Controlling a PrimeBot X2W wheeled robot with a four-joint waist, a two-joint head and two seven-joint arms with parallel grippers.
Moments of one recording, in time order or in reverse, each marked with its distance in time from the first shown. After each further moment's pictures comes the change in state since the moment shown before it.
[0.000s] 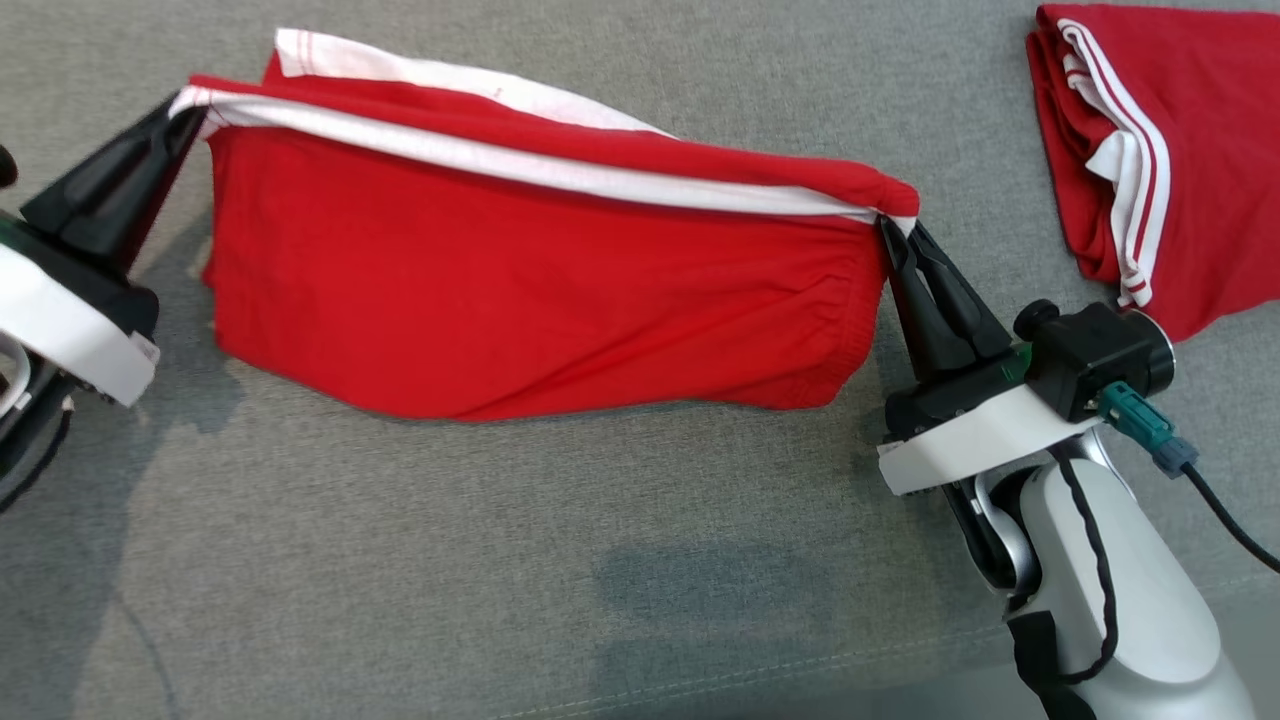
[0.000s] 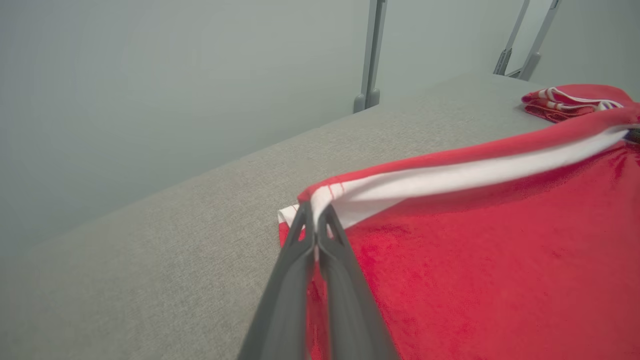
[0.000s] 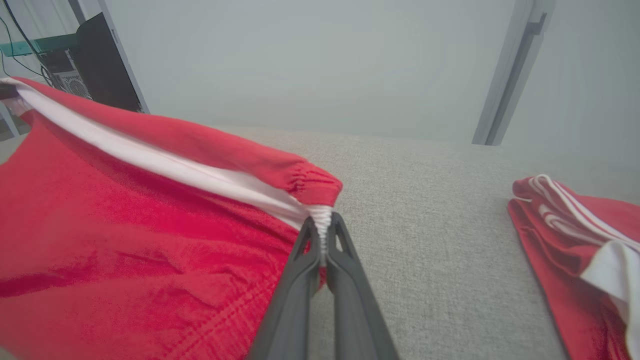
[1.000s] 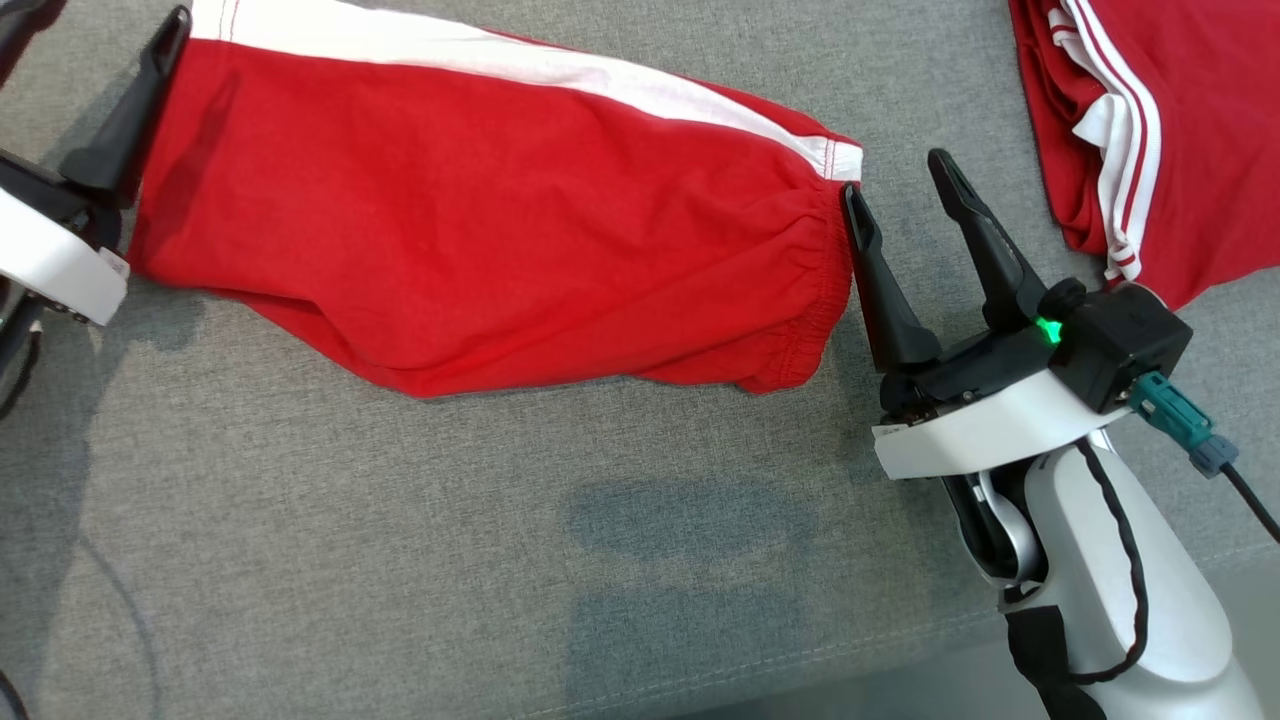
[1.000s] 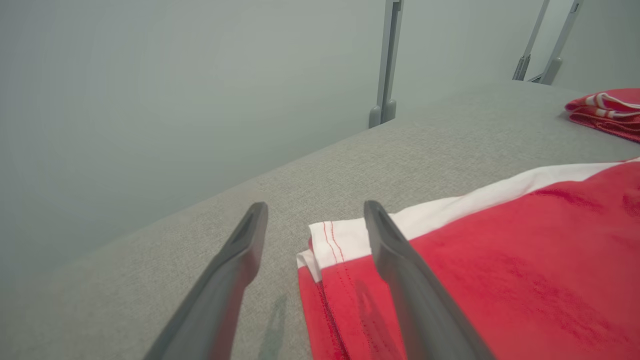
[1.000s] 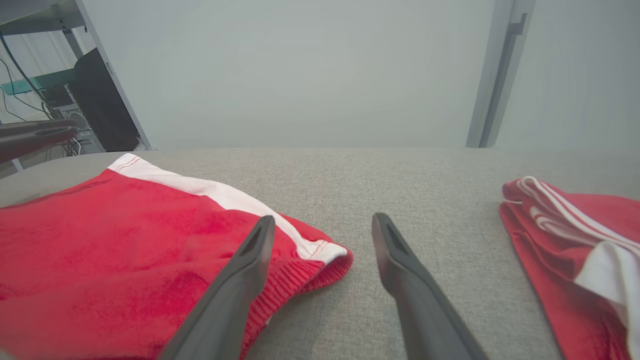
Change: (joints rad) left arm -0.082 -0.063 0.092 0.094 0.104 0.000 -0.005; right arm -0.022 -0.005 0.030 -0.091 0.096 0.000 -0.010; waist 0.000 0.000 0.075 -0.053
